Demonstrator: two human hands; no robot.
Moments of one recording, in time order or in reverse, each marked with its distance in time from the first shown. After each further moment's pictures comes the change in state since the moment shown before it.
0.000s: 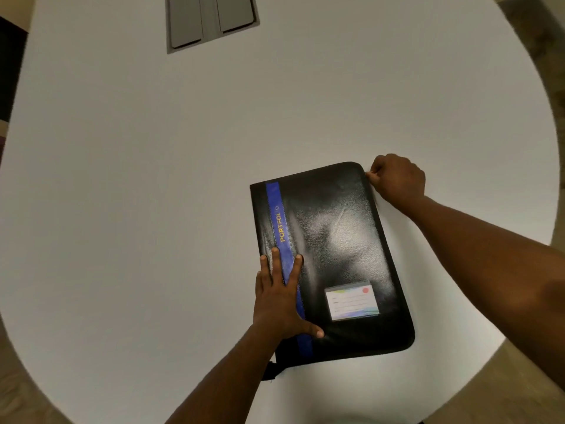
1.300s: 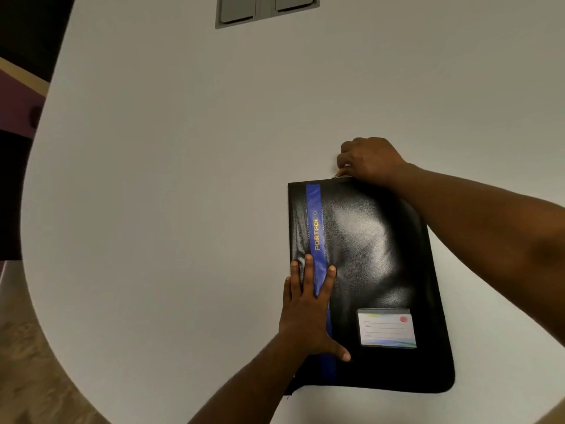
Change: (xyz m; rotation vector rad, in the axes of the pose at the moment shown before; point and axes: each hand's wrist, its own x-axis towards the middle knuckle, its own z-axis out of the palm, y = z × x) left_hand 0.007 -0.005 0.000 -0.072 0.001 0.049; right_hand 0.083 -0.125 0.028 -0.275 -0.200 -0.824
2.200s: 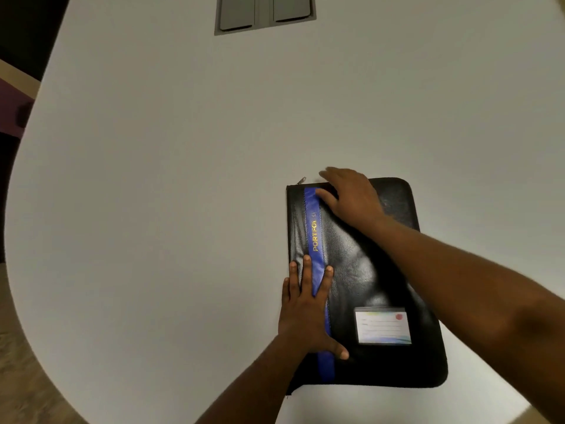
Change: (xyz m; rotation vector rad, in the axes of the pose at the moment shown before) left_hand 0.003 -0.007 0.014 -0.040 0.082 0.047; right_hand -0.035 -0.080 0.023 0.288 0.156 0.334
